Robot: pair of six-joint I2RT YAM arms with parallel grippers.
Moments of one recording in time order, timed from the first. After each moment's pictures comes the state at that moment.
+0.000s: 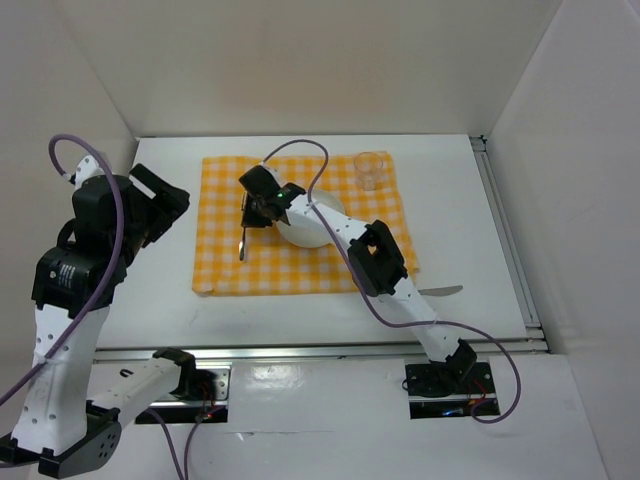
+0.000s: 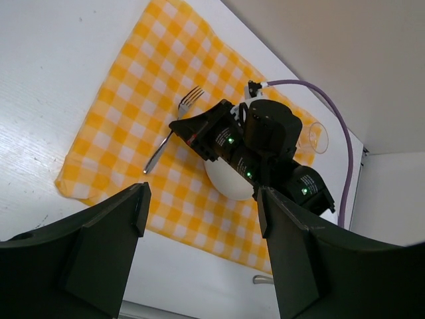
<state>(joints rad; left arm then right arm) -0.22 0.93 1.53 -1.07 -0.31 -0.84 0.84 2.56 2.37 -0.60 0.05 0.87</state>
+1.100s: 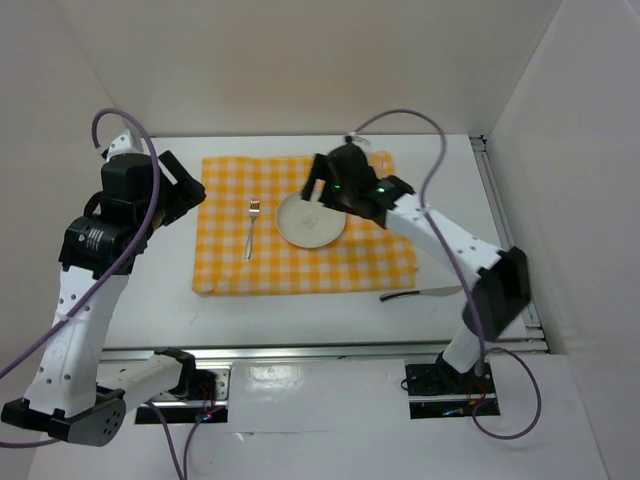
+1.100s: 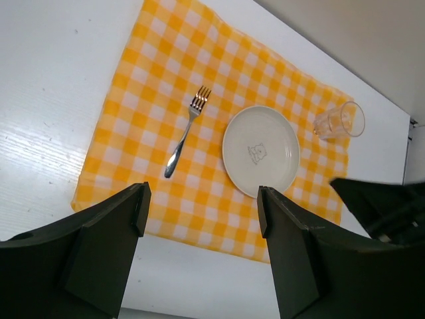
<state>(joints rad) -0.22 1.05 1.53 -1.00 -0.28 -0.70 0.71 1.72 1.60 -0.51 0.18 0.78</state>
